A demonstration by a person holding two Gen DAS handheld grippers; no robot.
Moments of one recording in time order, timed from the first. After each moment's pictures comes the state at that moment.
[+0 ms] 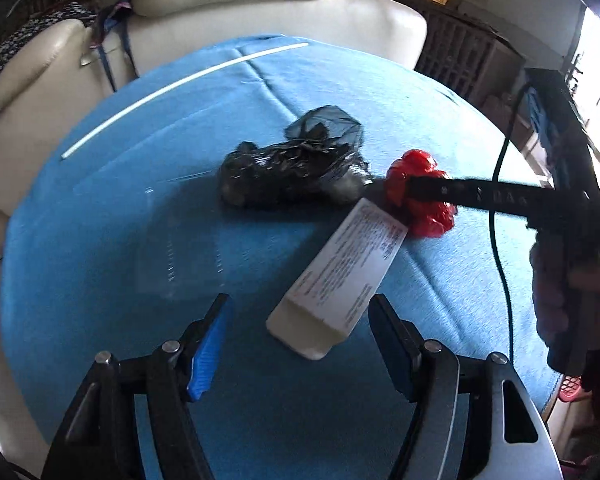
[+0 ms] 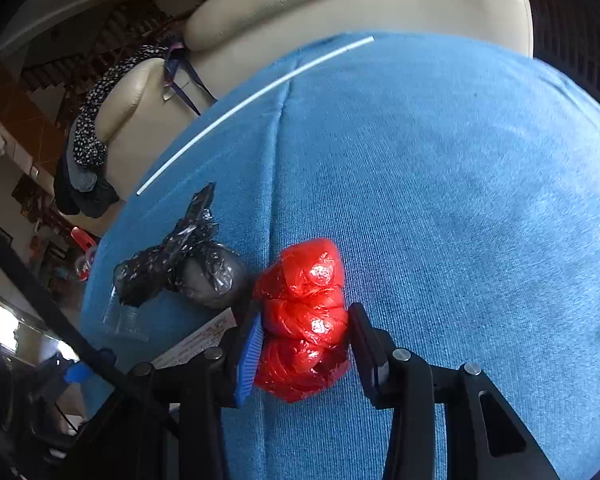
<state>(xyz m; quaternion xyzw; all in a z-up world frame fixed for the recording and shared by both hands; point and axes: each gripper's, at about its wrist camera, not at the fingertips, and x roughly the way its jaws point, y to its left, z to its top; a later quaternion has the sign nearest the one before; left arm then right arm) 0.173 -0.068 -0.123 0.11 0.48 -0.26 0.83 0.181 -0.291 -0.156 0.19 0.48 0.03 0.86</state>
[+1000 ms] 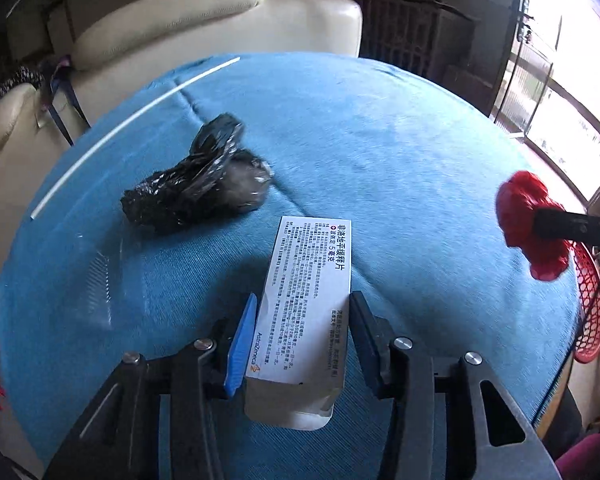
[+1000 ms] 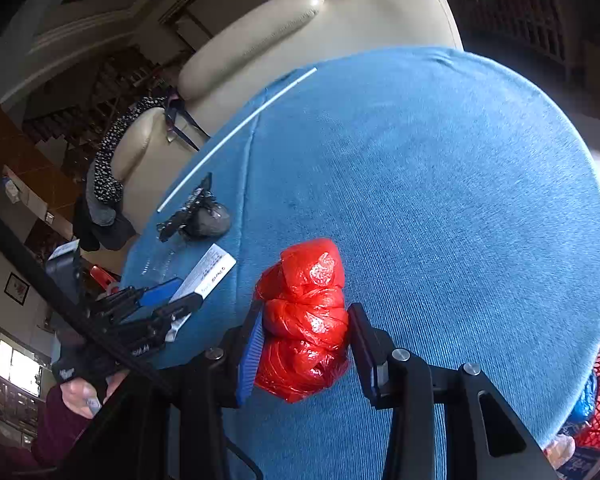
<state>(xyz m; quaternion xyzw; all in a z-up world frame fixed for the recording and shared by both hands) 0.124 -0.121 -0.126 0.18 0.44 -0.31 0.83 0.012 -0.349 -0.120 0.27 0.42 0.01 0.86</state>
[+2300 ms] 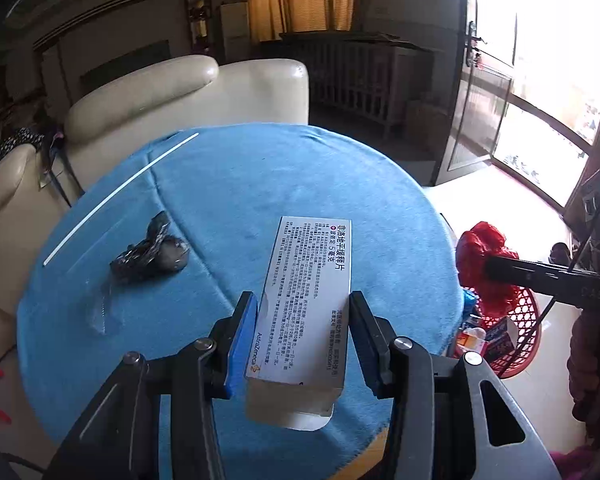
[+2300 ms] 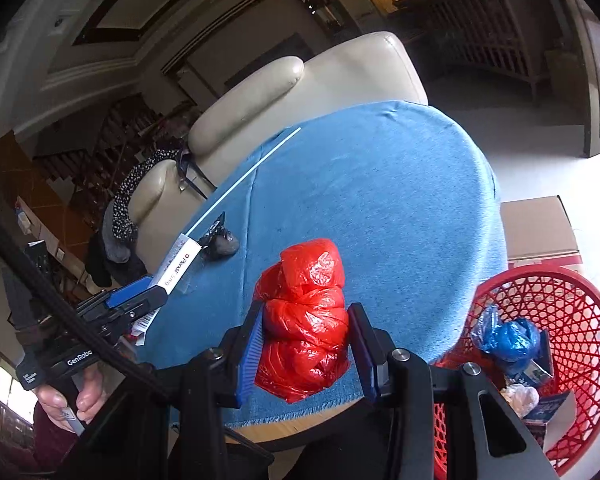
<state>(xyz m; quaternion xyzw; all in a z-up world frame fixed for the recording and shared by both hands) 0.002 -0.165 -0.025 0.17 0.36 -0.36 0.84 -0.131 -0.381 -0.066 0.29 0.34 -0.03 0.89</state>
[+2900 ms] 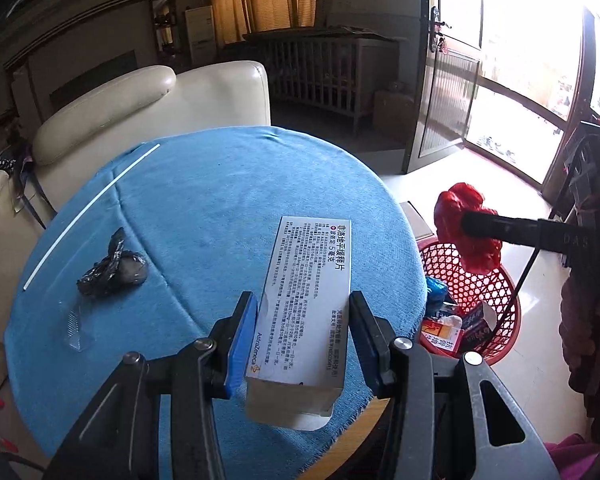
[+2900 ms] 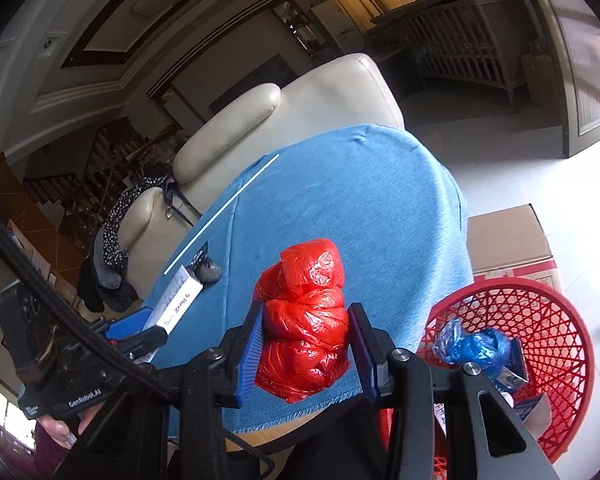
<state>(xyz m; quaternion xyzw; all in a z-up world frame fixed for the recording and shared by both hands) -0.024 -0.194 -0.028 0.20 0.36 -0.40 0.82 -0.158 -0.414 -0.052 0.31 0.31 -0.07 0.90</state>
